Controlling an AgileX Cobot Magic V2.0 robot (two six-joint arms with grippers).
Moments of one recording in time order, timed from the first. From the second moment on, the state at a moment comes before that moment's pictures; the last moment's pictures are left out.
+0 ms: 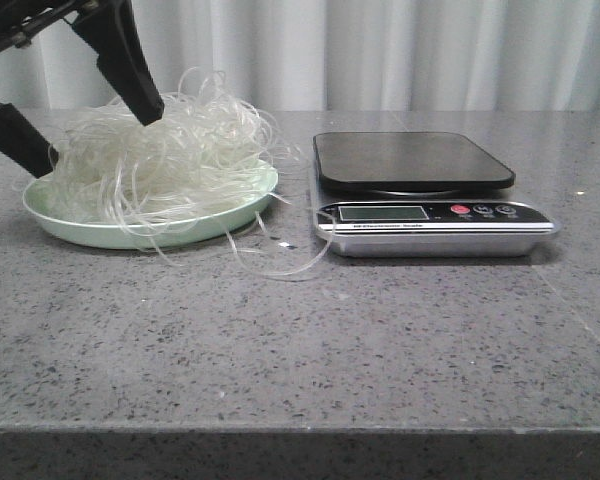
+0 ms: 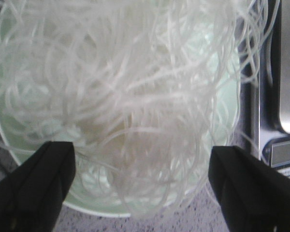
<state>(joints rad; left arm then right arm) -0.28 1.52 -1.20 -0.44 0.90 -0.13 0.01 -0.01 0.03 0.07 0.03 -0.05</state>
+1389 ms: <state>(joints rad) -0.32 1.53 -1.38 -0.41 0.83 -0.13 0.01 -0.01 0.03 0.07 0.03 -0.05</state>
